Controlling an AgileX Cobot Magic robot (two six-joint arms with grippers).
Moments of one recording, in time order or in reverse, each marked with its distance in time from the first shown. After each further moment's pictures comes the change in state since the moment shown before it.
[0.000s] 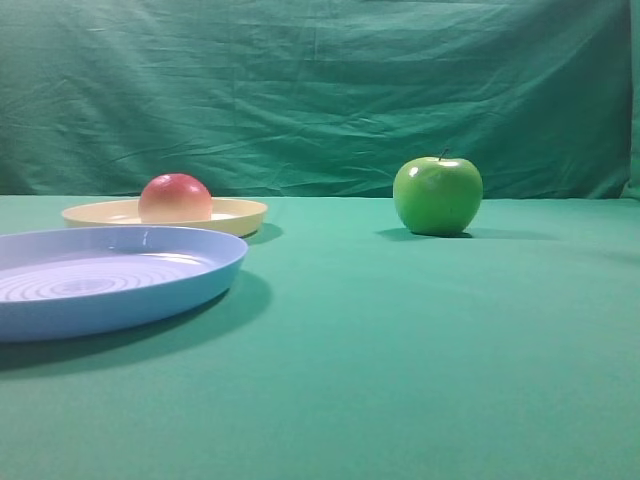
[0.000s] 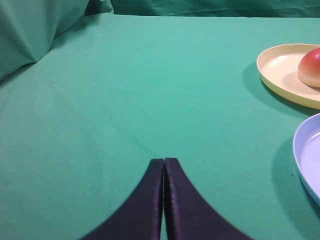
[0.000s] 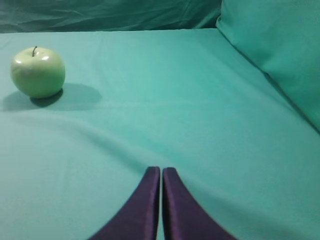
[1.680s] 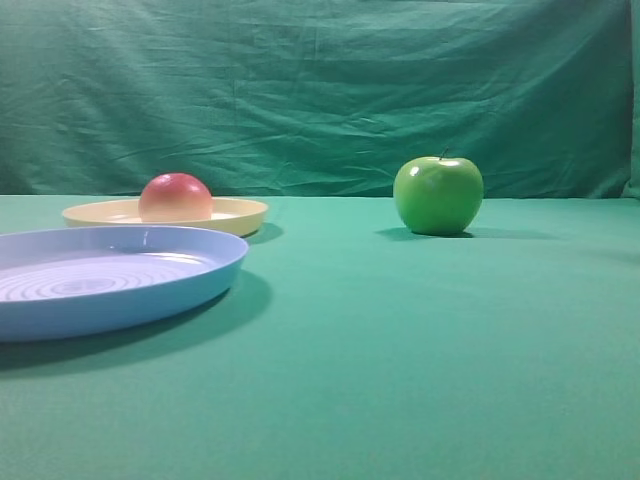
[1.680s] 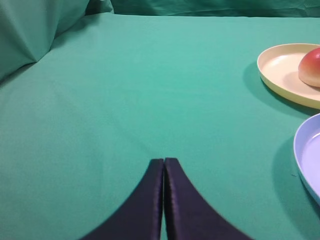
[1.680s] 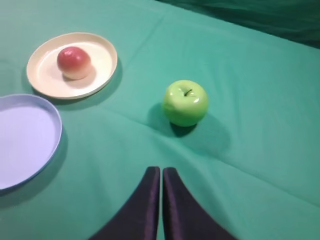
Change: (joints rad) left arm 0.000 0.000 0.000 0.000 0.000 0.002; right arm 0.313 1.049 -1.039 0.328 0.453 -0.446
